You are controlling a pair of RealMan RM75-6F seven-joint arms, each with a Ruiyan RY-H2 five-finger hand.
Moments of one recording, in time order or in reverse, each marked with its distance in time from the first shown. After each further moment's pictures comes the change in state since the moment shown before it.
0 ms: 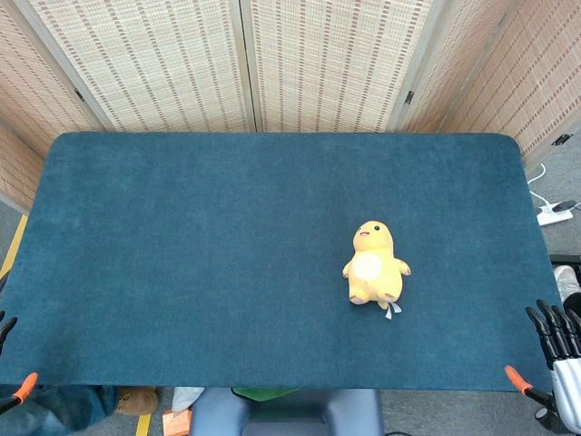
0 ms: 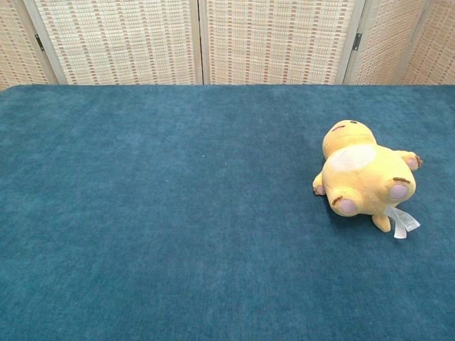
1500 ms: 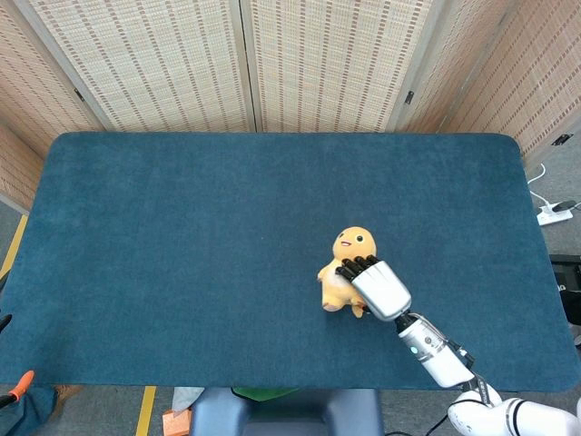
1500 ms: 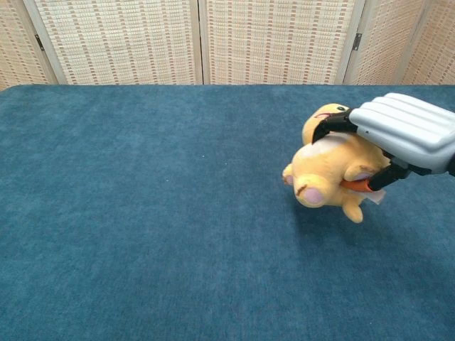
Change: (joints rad) left arm -0.014 0.021 -0.004 0.018 -0.024 -0.035 -0.106; right arm 0.674 -0.352 0.124 0.024 0.031 -0.587 -0.393
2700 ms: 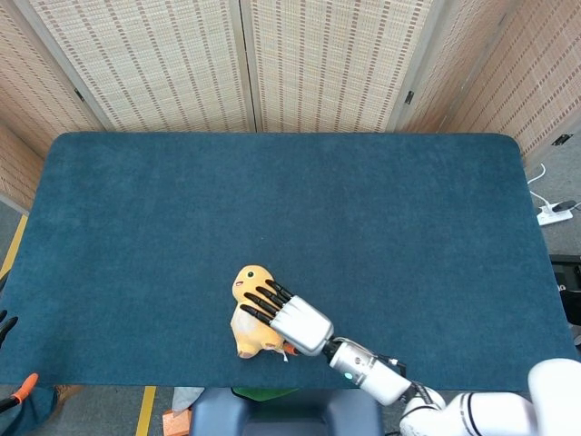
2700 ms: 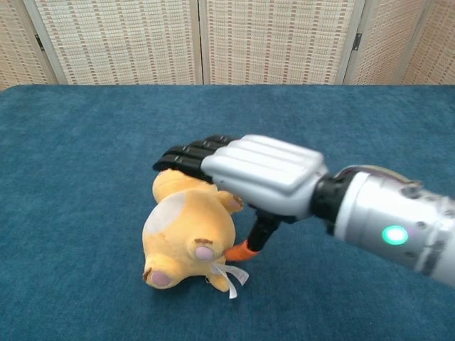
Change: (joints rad) left arm -0.001 -0.006 0.014 0.032 0.050 0.033 -0.029; right arm 0.159 -0.068 0.000 -0.303 0.145 -0.259 -0.173
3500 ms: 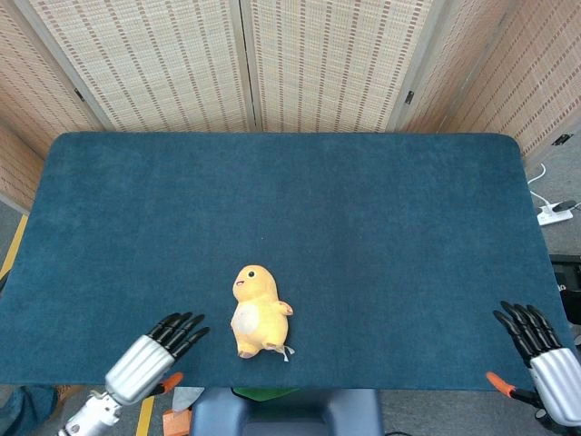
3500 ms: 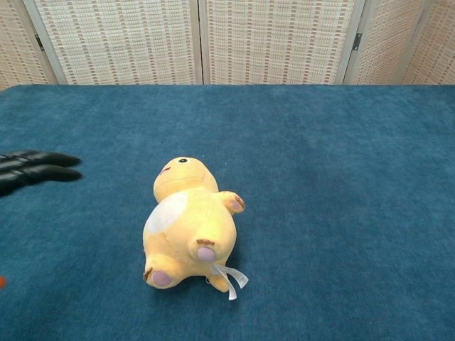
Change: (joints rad) left arm -0.339 -0.132 -0.030 -0.388 0.276 -0.587 0.581; right arm -0.688 0.399 -0.312 0.481 -0.173 0.918 0.816
